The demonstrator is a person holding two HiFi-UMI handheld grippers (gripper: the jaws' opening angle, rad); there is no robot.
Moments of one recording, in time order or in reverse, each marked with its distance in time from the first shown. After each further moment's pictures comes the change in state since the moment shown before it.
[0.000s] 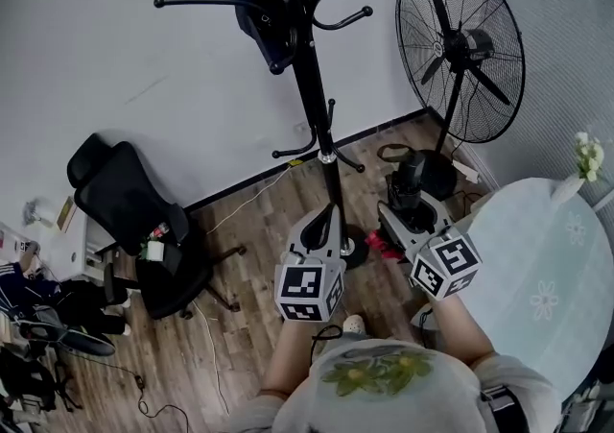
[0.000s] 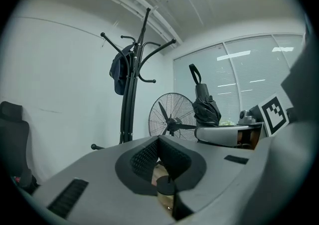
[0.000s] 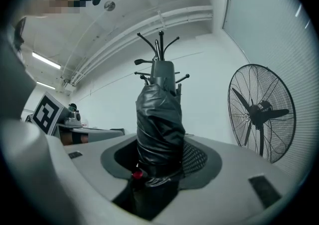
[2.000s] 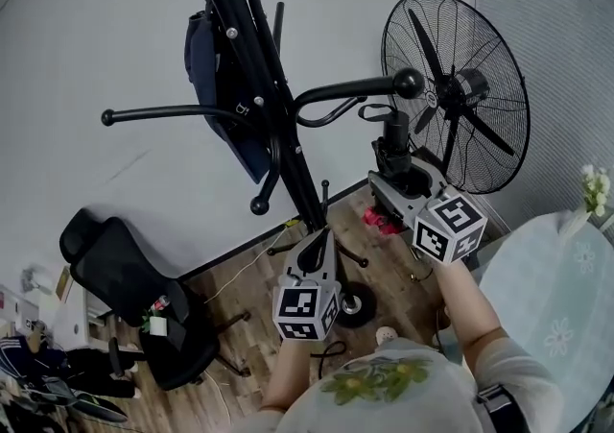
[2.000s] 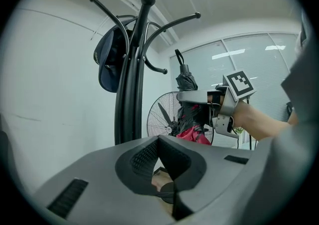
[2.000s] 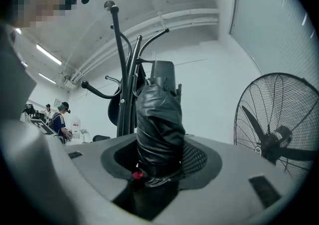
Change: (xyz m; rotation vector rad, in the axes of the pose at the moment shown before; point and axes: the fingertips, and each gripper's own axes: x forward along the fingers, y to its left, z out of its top) left arm 0.157 0.067 0.037 0.059 -0.016 -0.085; right arm 0.168 -0.130 0.120 -0.091 -0.099 0.006
